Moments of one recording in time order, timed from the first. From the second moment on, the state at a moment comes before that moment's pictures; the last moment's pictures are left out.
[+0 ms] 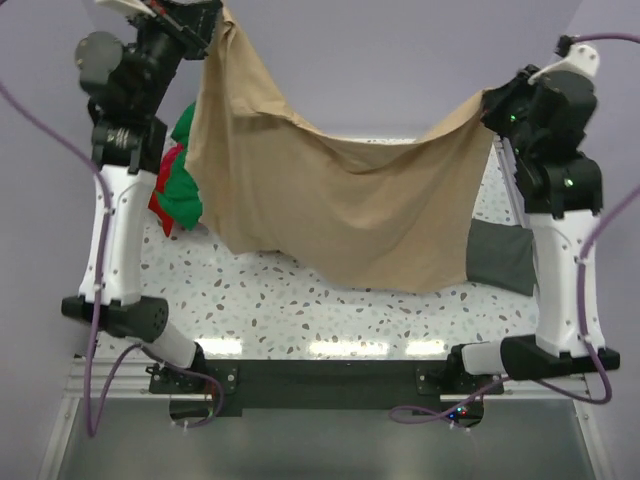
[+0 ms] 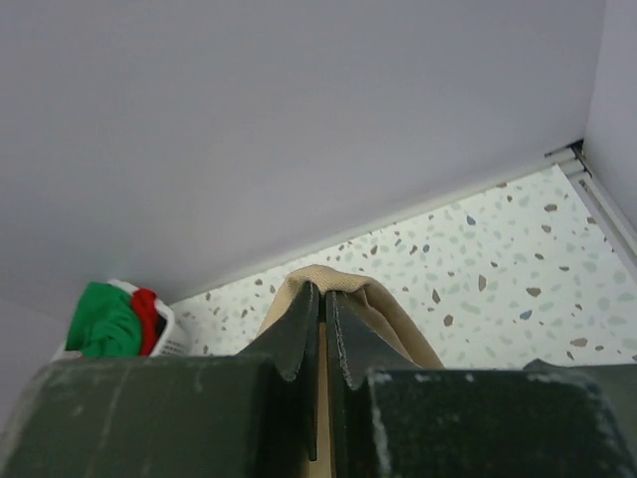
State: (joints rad) left arm -0.15 1.51 2.09 -0.09 0.23 -0.58; right arm 0.10 1.30 1.98 -0.73 0.22 0.46
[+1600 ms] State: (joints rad) left arm -0.15 1.50 2.05 -0.03 0.26 -0.45; right arm 0.10 1.10 1.64 -0.54 0.29 0.39
